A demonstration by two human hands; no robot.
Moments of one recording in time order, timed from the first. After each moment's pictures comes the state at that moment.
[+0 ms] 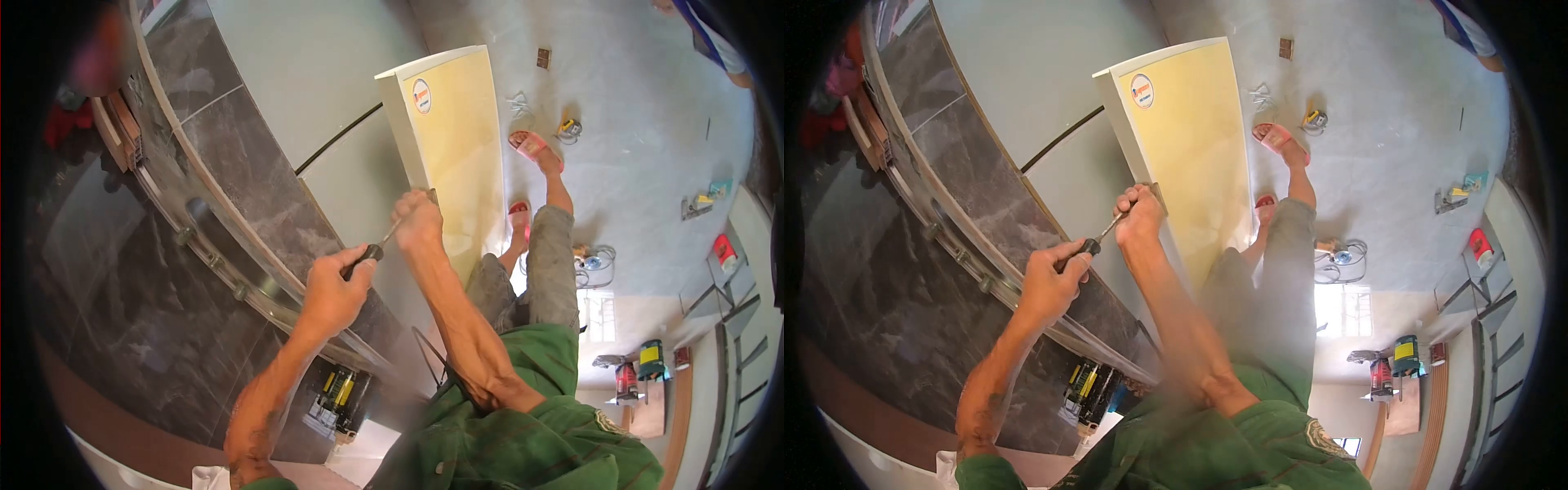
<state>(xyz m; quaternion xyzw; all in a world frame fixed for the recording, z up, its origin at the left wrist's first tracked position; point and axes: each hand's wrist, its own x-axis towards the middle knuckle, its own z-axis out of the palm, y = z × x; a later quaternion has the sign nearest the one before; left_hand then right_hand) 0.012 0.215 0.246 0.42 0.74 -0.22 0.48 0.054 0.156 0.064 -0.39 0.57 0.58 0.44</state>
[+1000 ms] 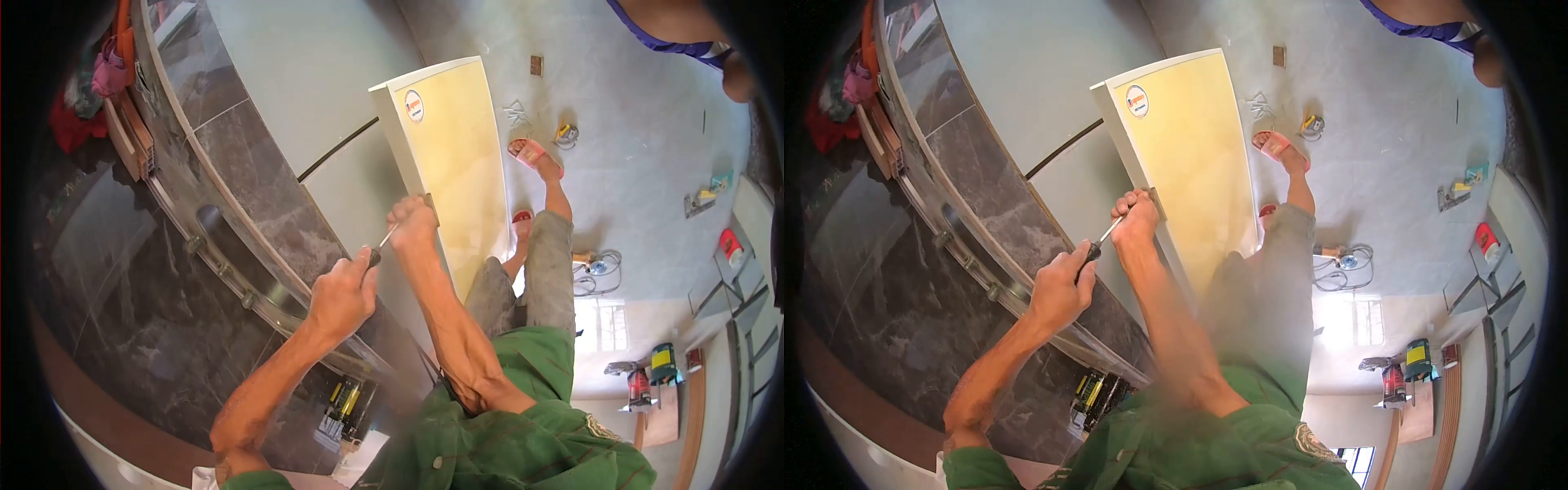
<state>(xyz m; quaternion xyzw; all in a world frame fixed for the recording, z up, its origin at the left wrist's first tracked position) -0.010 0.188 0.241 0.79 0.47 -0.25 0.30 0.051 0.159 0.065 -0.35 0.61 0.53 0.47</state>
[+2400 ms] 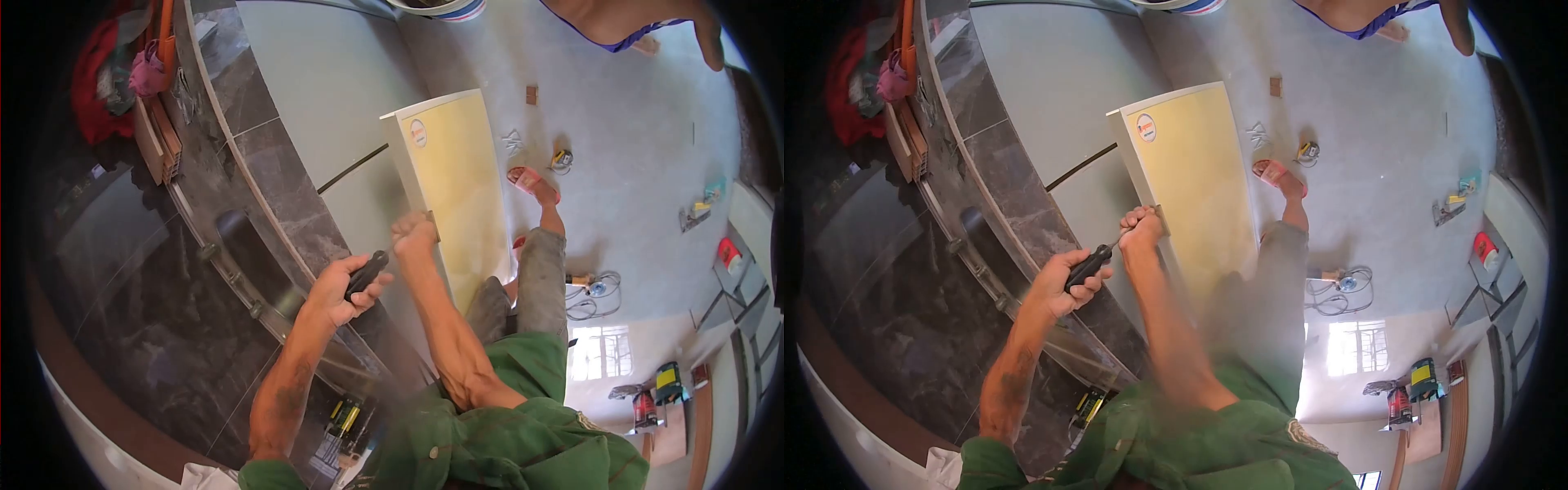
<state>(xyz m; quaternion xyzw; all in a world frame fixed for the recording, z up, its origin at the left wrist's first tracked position) 0.009 0.233 0.256 0.00 0.79 0.00 0.61 0.053 0.164 0.068 -0.29 0.63 0.50 0.51</state>
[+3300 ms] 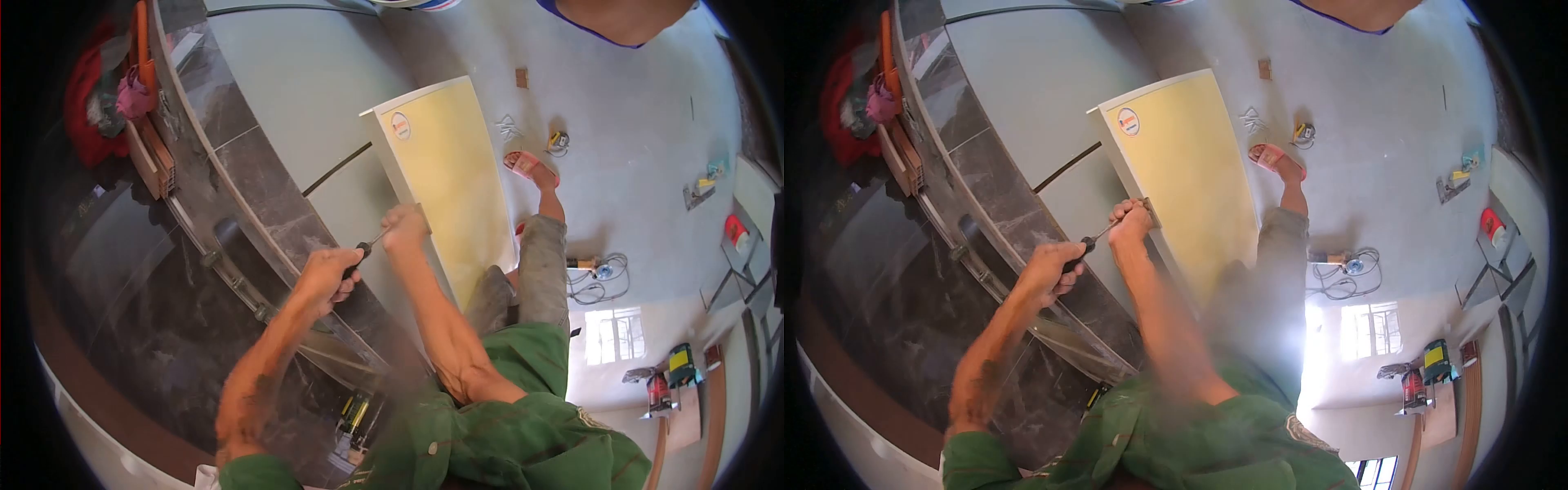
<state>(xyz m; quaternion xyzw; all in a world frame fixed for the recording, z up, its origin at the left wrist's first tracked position) 0.024 0.243 0.250 0.13 0.79 -0.20 0.57 0.055 0.164 0.064 -0.30 0.65 0.49 0.51</state>
